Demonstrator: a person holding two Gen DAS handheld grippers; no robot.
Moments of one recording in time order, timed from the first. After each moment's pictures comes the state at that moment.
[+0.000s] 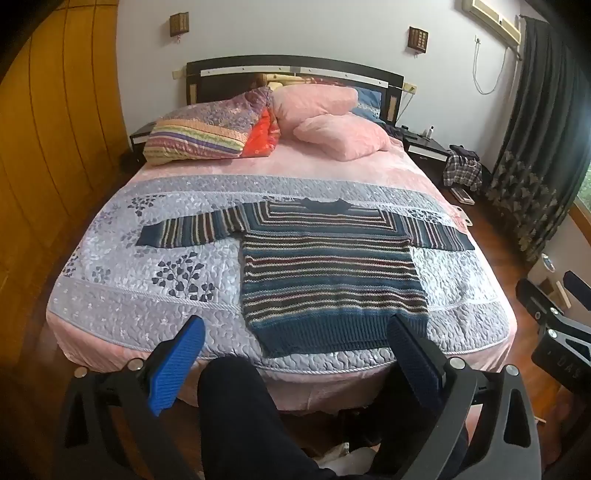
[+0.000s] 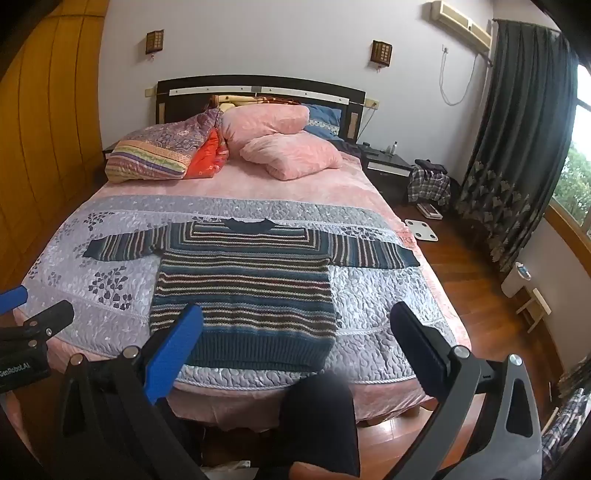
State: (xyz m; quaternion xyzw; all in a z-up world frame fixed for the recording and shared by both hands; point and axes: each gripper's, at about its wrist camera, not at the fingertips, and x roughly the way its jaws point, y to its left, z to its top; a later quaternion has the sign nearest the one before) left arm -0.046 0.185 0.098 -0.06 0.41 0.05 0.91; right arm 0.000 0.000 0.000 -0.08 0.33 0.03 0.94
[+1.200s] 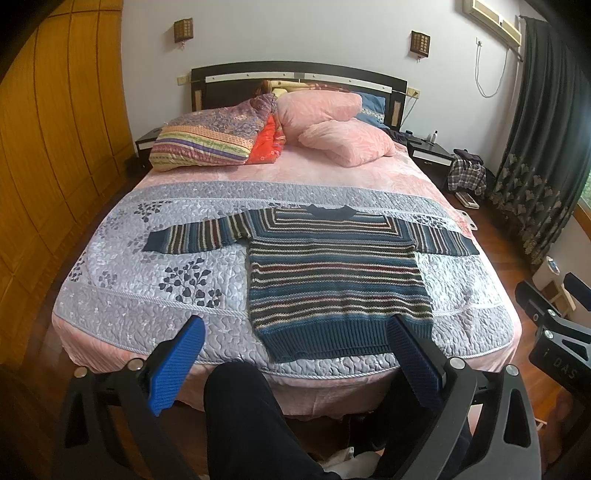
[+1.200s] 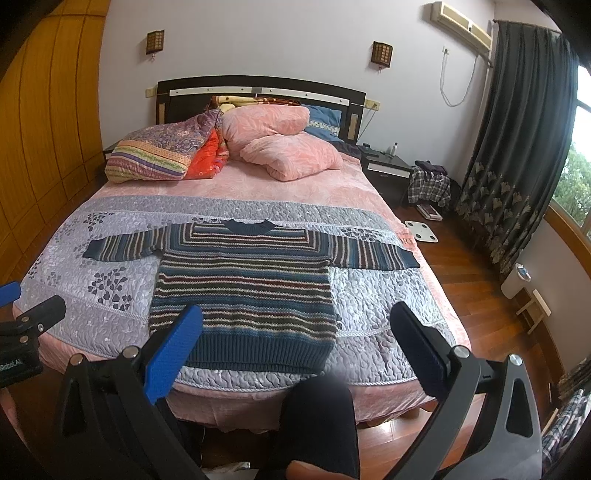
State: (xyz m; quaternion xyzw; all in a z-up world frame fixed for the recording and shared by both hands) left arm -0.045 0.188 0.109 -0.06 0.41 0.06 0.91; right arm 0.003 0.002 0.008 -0.08 0.33 0.03 0.94
